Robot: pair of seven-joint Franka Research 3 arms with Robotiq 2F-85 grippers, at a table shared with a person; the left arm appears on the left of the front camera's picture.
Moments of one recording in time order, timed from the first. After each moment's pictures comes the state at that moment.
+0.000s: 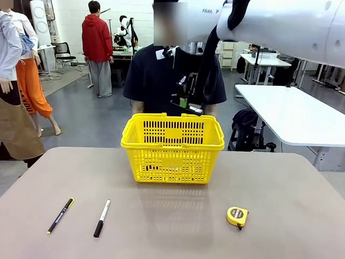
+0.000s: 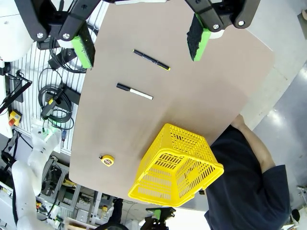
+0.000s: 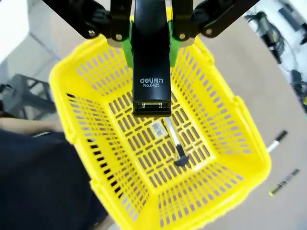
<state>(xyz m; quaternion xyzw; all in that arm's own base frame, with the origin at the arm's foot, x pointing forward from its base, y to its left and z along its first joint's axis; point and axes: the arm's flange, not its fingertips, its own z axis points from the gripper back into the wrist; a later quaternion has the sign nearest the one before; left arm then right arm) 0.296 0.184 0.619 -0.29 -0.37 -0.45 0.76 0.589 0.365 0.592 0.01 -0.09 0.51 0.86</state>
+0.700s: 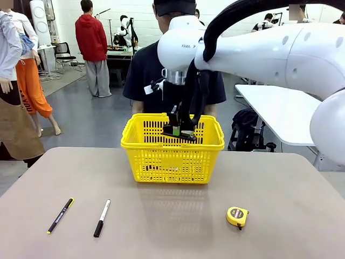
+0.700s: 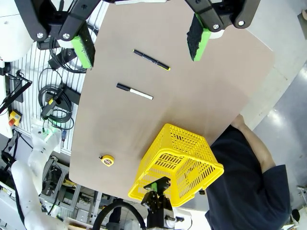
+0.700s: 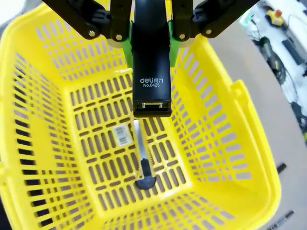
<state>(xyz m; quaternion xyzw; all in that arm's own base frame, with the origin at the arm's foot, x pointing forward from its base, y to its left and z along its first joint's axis) 0.296 0.184 0.619 -0.29 -0.37 -0.45 0.76 0.589 0.406 0.496 0.01 0.02 0.58 0.82</state>
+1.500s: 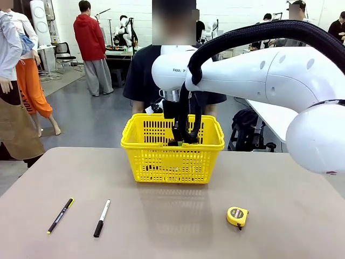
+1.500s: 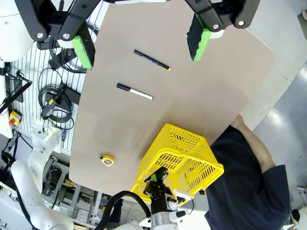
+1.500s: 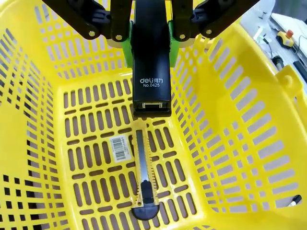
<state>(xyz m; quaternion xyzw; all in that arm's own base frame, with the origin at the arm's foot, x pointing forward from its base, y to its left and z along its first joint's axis) 0.296 0.184 0.619 -0.29 -0.37 -0.45 0.76 0.605 0.405 0.447 -0.02 0.08 0.60 0.79</state>
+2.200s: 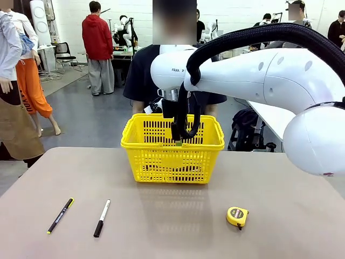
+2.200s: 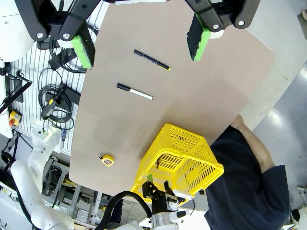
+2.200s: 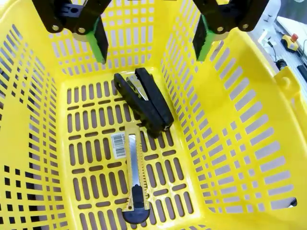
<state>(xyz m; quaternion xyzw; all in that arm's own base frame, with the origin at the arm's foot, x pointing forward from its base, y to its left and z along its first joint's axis) 0.296 0.184 0.619 -0.29 -0.37 -0.45 0.76 0.606 0.408 0.450 -0.02 0.07 0.62 0.78</state>
